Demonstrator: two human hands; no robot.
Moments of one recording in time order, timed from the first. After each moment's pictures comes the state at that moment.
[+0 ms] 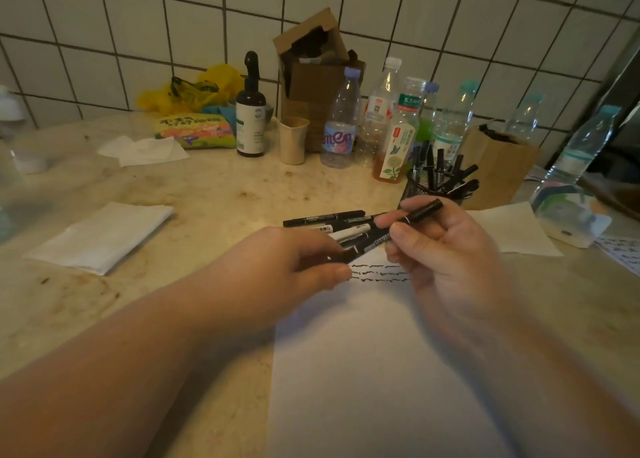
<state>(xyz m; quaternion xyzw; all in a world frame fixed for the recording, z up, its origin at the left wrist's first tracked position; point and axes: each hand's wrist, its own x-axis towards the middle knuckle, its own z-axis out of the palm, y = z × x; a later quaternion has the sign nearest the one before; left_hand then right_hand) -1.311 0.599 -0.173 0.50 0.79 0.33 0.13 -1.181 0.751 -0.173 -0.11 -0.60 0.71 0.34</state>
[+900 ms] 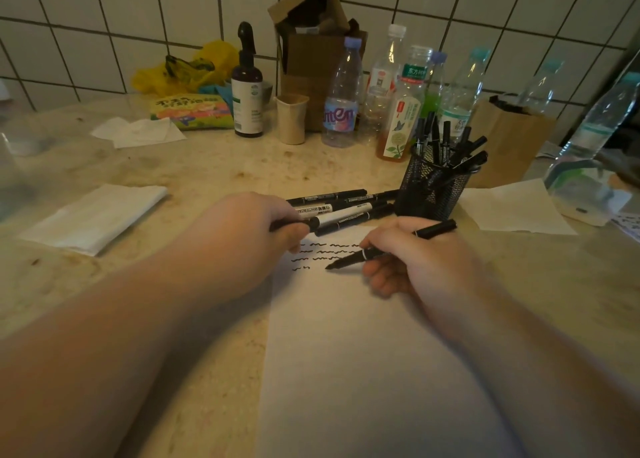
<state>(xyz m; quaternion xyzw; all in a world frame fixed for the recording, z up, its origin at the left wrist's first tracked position) -1.323 0.600 -0.176 0.39 0.88 0.25 0.02 -1.182 0.750 -0.189 -0.23 -0.73 0.61 0.20</state>
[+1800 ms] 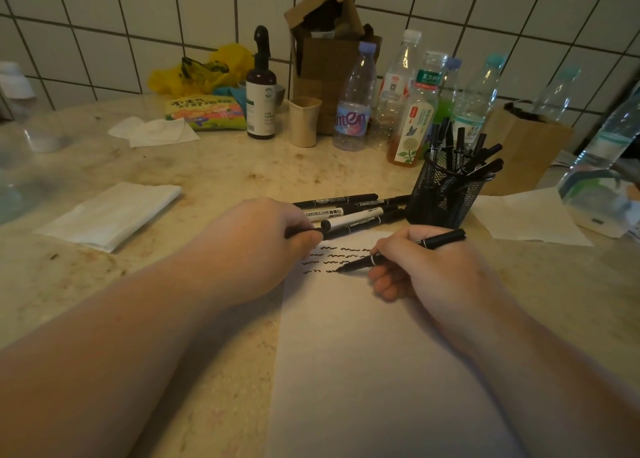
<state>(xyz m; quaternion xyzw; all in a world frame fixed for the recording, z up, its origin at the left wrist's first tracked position) -1.326 0.601 -0.181 0.40 0.88 0.24 0.03 -1.187 0.750 -0.195 -0.25 -0.73 0.59 0.22</state>
